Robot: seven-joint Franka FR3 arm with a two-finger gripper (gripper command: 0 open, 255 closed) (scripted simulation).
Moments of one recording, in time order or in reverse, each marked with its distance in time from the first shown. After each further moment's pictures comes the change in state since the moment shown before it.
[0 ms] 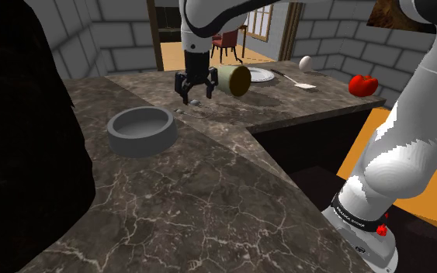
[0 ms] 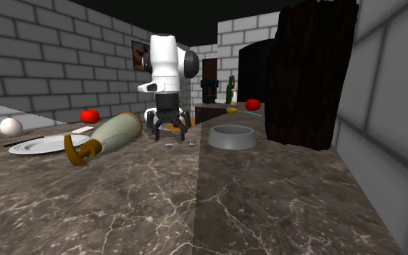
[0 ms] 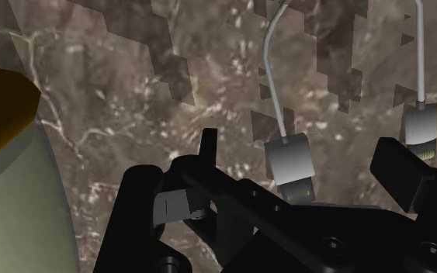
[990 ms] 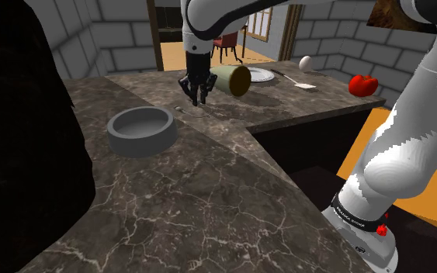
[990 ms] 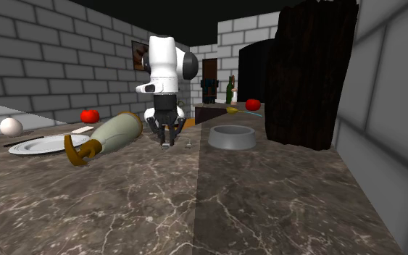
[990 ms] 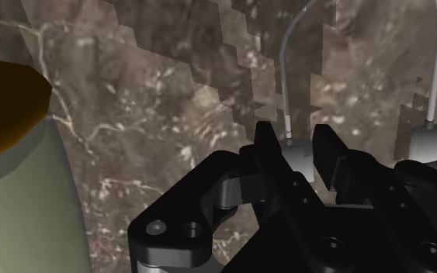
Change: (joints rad) arm -0.004 -0.003 -0.005 -0.014 -0.017 0.023 0.004
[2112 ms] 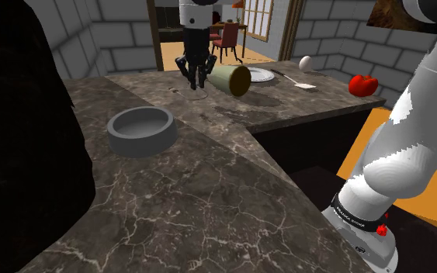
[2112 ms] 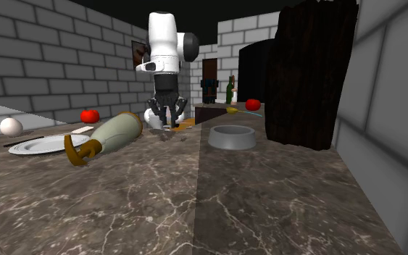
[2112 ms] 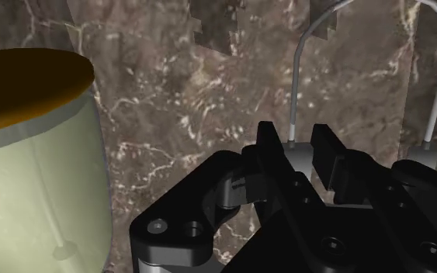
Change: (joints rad) arm 0.003 -0.011 0.002 0.151 0.018 -0.172 -0.004
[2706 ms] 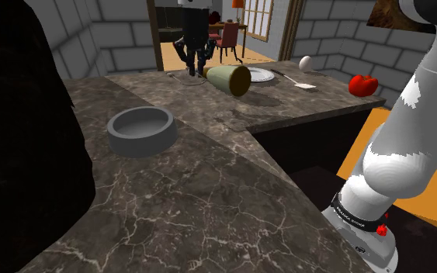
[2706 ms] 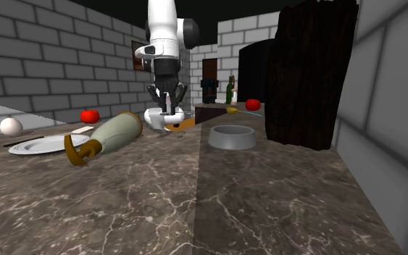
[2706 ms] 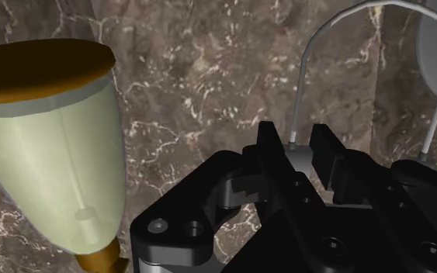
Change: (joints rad) arm 0.001 0.016 0.001 0.133 -0.004 -0.118 0.006
